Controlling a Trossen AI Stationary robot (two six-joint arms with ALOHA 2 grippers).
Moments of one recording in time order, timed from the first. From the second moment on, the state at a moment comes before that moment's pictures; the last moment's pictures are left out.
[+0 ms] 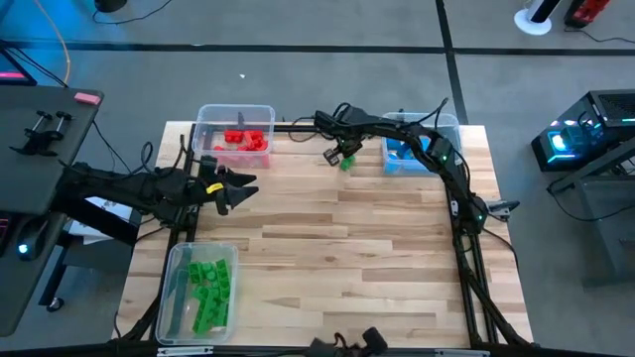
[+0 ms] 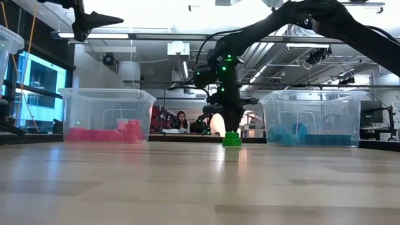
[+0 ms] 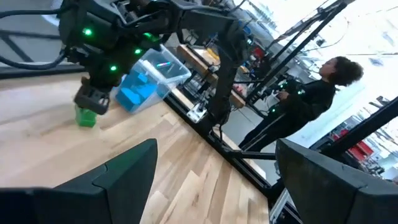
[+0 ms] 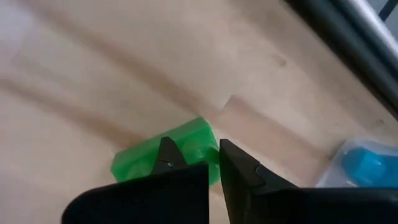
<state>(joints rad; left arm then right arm) -0.17 0.57 0.54 -0.05 -0.42 -0.72 -0.50 2.31 1.96 -1.20 0.25 0.44</state>
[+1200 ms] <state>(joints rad) -0.17 0.67 0.54 0.32 -0.09 -0.66 0.15 2.04 1.94 -1.28 0.20 0.47</state>
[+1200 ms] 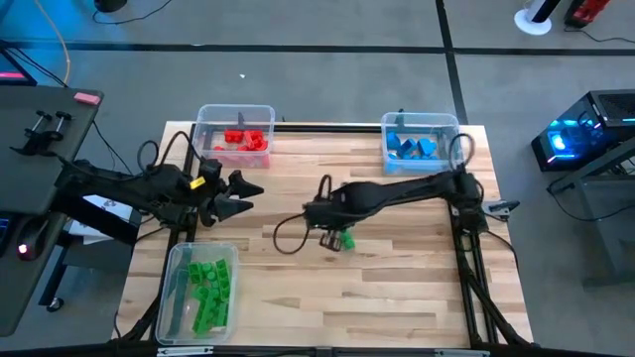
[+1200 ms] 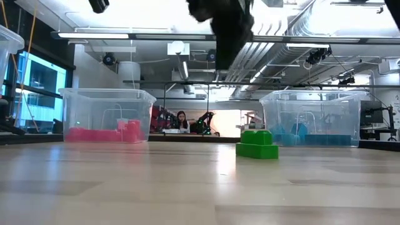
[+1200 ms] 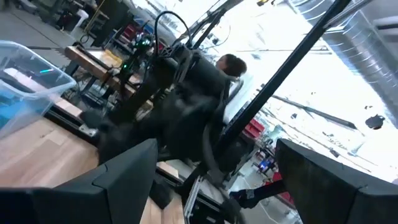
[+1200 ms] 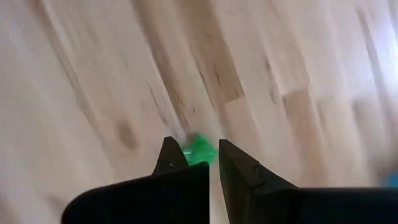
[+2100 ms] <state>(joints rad) -0.14 0.71 0.54 0.28 0.08 -0.67 0.13 2.01 1.52 -1.11 -0.02 1.12</state>
